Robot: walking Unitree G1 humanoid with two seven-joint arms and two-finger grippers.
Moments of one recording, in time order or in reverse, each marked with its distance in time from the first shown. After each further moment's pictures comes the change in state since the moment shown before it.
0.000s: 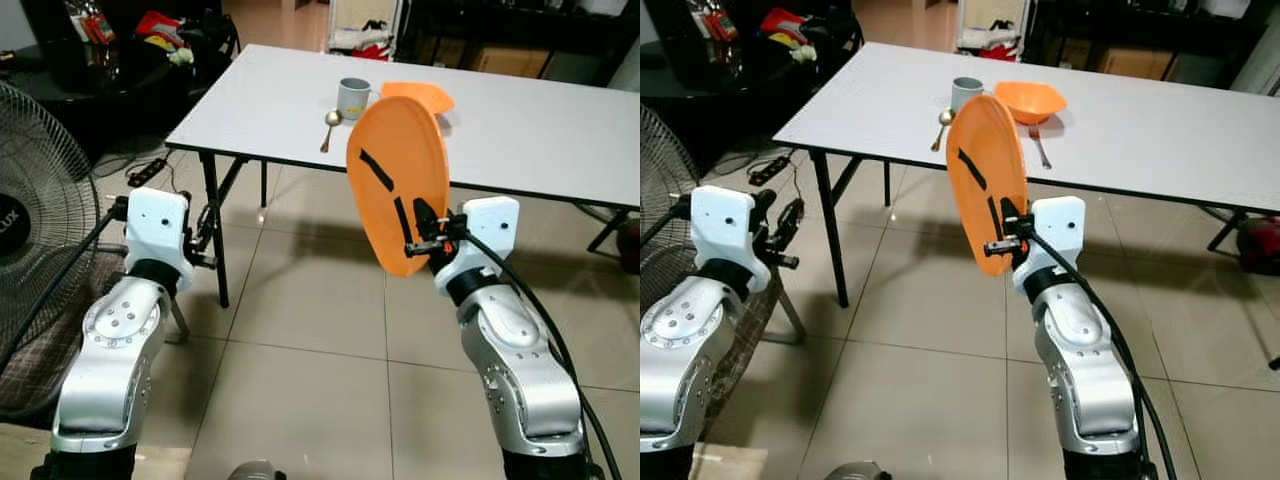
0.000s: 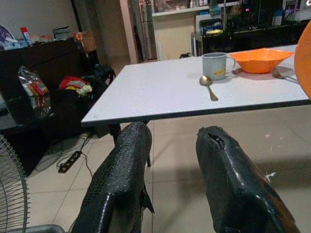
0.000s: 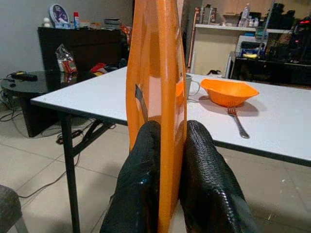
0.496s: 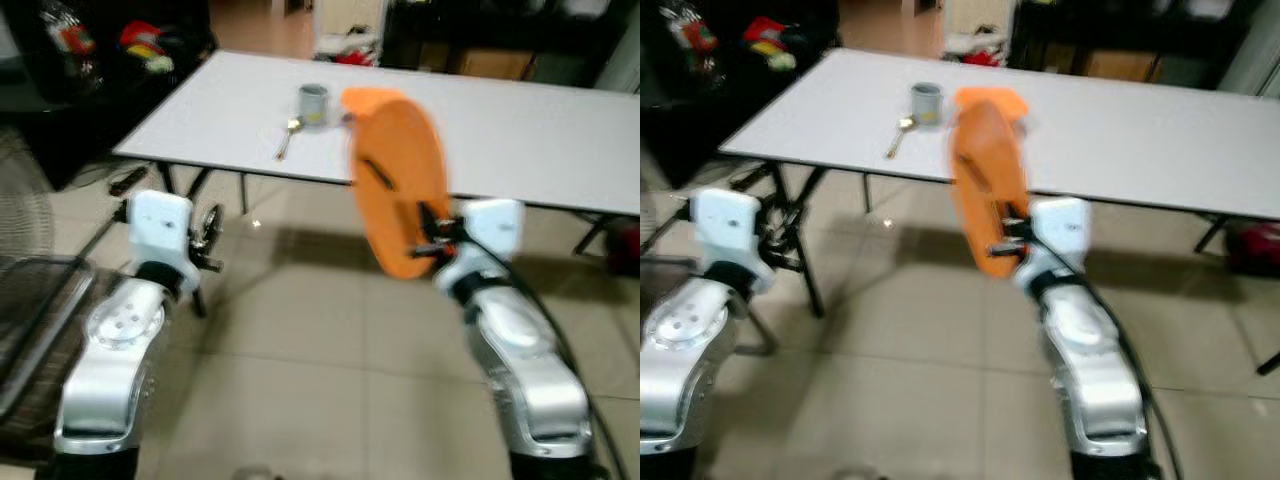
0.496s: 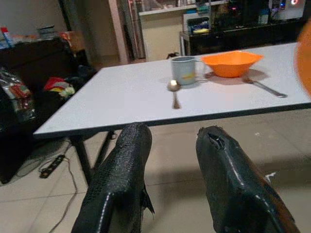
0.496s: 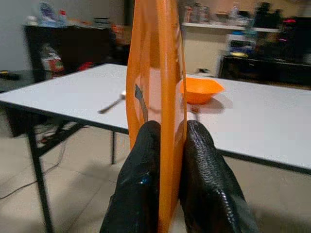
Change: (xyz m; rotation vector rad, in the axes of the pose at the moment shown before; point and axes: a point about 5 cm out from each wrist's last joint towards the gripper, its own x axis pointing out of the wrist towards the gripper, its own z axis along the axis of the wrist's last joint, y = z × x) left arm -0.001 -0.005 -0.003 -0.014 0.017 -0.029; right arm -0.003 -0.009 -0.004 -0.014 0.017 -0.037
